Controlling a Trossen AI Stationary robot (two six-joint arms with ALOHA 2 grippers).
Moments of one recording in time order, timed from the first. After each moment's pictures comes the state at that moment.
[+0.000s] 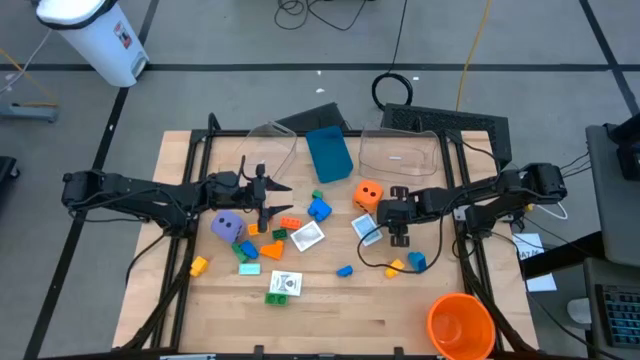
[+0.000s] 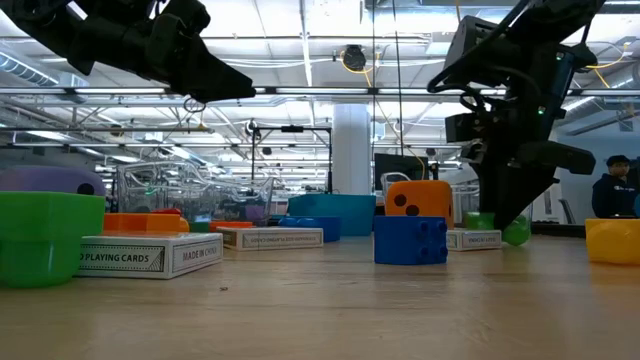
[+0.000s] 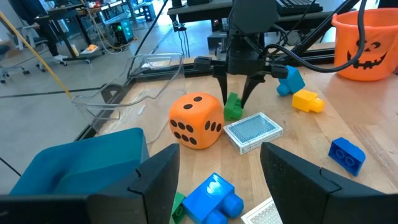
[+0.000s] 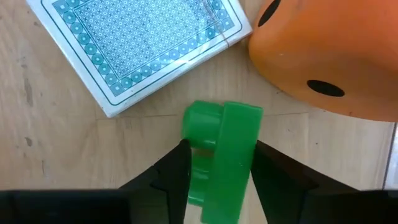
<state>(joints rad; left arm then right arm) 0.10 1.05 0.45 0.39 -0.01 0.15 0.01 1.39 0.68 -0.57 0.18 0.01</state>
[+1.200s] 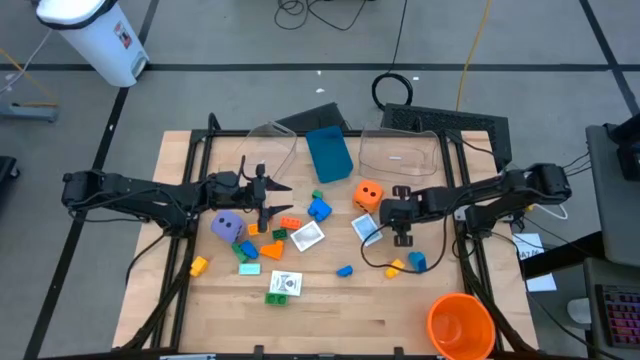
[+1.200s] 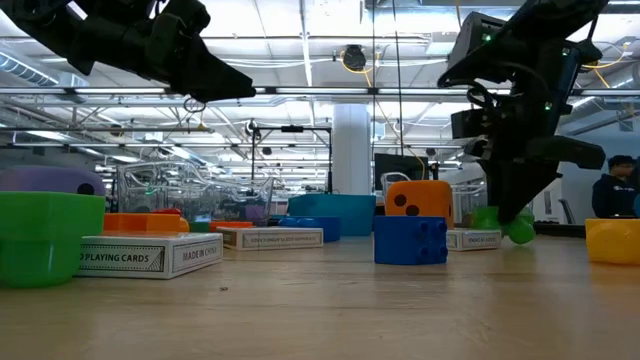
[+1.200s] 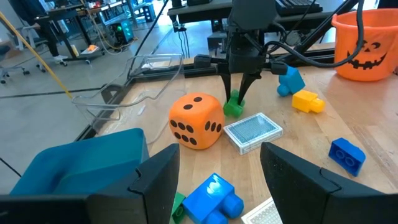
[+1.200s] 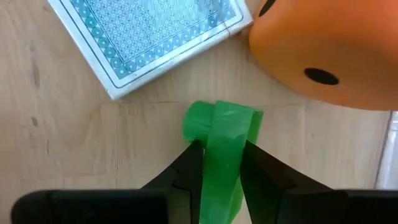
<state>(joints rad) 0.10 1.05 0.45 0.39 -0.01 0.15 0.01 1.34 0.67 -0.59 0.18 -0.01</state>
